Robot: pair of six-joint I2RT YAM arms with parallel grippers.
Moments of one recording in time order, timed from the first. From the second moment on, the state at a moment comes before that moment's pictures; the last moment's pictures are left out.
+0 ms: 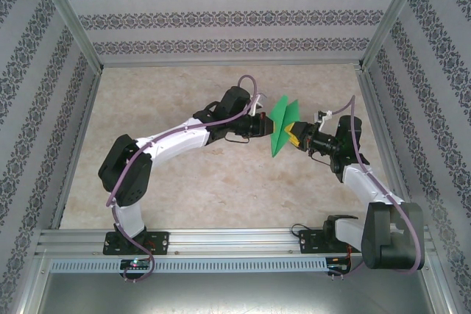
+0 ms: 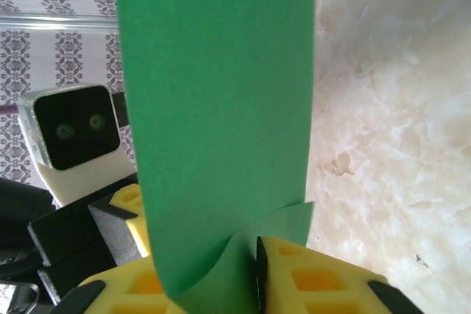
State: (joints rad) left arm -0.72 1.83 1.40 -0.15 0.50 -0.79; right arm -0.05 1.16 0.48 0.29 -1.03 1.18
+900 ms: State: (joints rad) left arm -0.72 1.73 1.31 -0.10 0.50 -0.86; right arm -0.01 1.18 0.54 0.46 -1.04 1.29
